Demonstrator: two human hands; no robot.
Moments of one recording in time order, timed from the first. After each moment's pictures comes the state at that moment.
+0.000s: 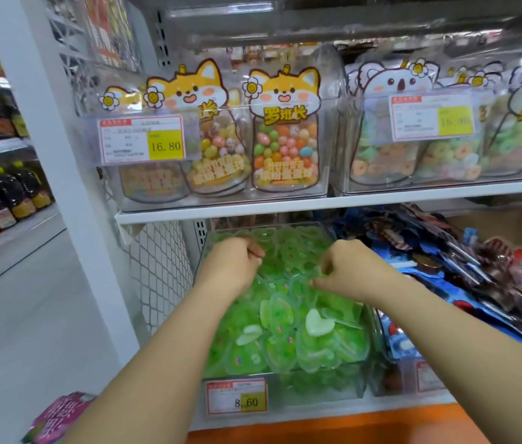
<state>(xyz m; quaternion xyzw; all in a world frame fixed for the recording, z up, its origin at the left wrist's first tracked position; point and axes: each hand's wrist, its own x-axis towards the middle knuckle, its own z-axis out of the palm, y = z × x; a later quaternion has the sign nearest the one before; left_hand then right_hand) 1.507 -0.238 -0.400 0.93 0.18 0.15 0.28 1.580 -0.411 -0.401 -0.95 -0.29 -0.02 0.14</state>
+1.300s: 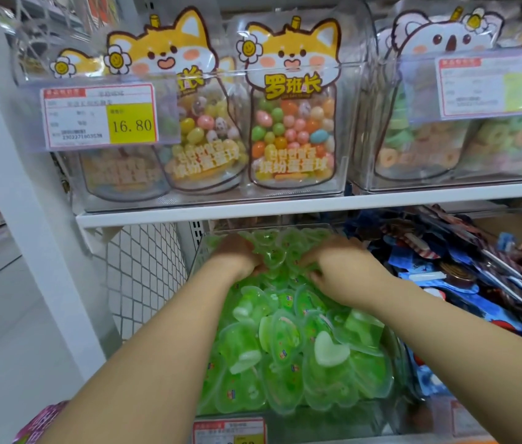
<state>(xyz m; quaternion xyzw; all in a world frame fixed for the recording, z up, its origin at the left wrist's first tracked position) 1.574 -0.211 -0.415 0.89 0.27 0.04 0.36 1.617 -0.380 -0.421 -0.91 -0.39 -0.11 0.04</state>
